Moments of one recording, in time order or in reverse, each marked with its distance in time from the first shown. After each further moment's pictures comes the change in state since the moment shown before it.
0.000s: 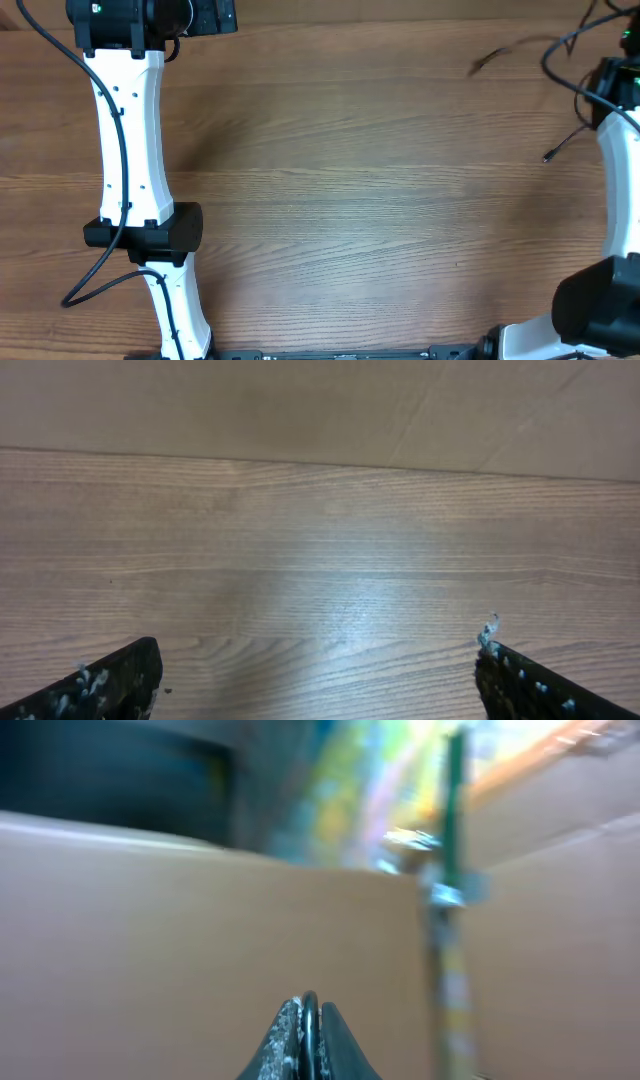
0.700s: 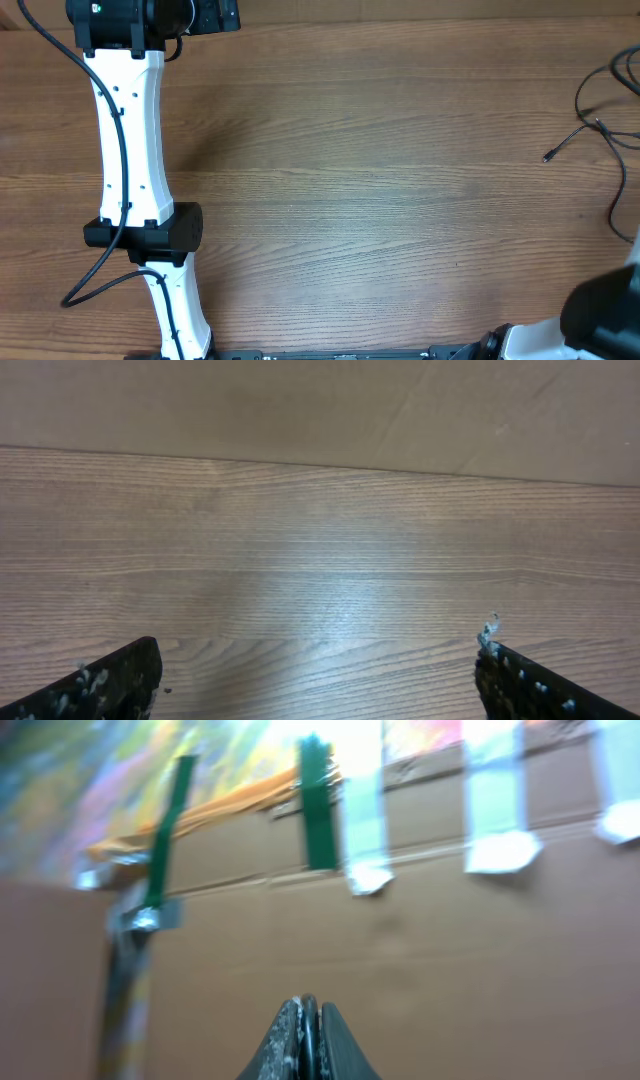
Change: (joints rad) left arm 0.000 0.000 0.000 0.007 0.041 -0.019; right arm -0.208 -0.037 -0.002 0.088 0.366 -0.314
